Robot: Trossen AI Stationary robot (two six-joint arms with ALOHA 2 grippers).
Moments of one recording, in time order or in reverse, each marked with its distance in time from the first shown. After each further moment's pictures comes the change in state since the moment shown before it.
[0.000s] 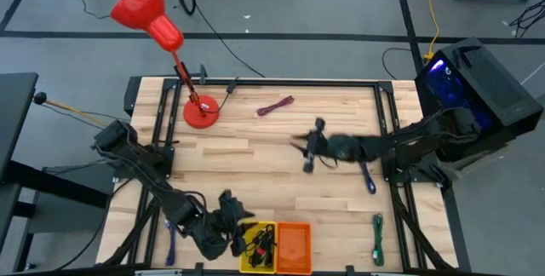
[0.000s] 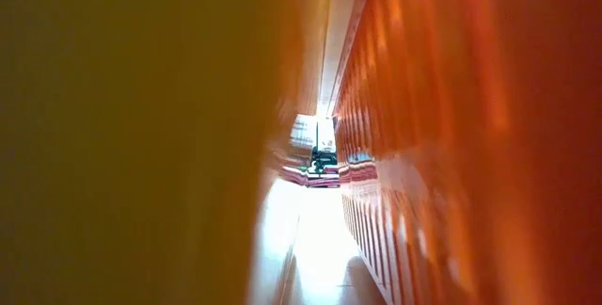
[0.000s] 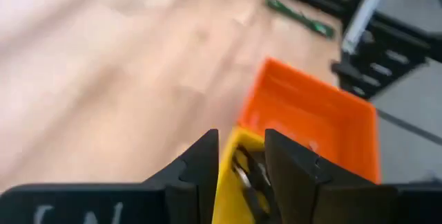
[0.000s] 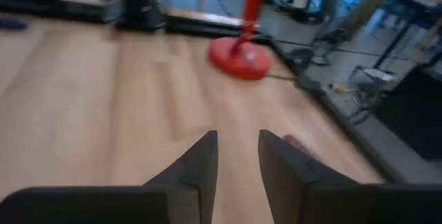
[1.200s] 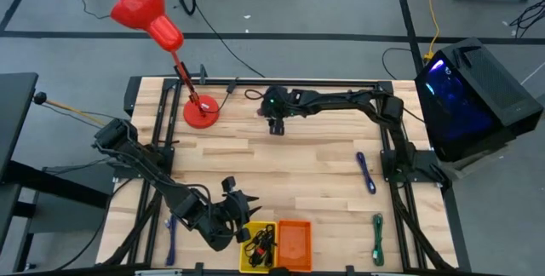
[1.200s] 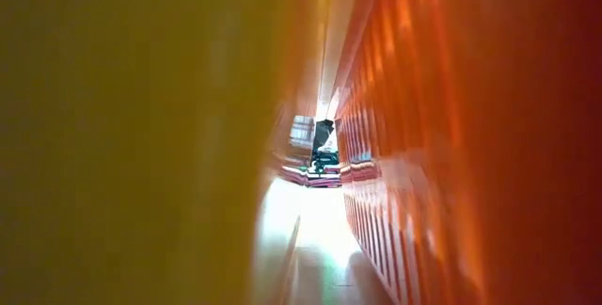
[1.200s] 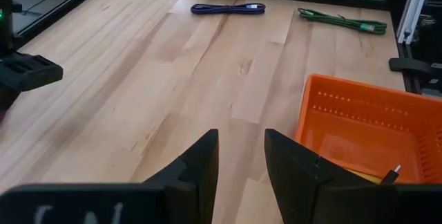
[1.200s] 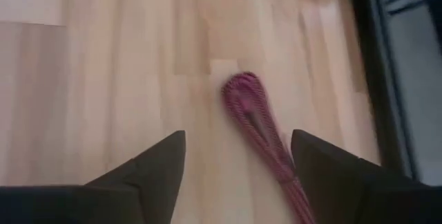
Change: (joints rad) left arm 0.057 -0.011 0.000 -0.031 -0.102 0.264; right arm -0.373 0.683 0.892 -0.817 -0.254 -0.258
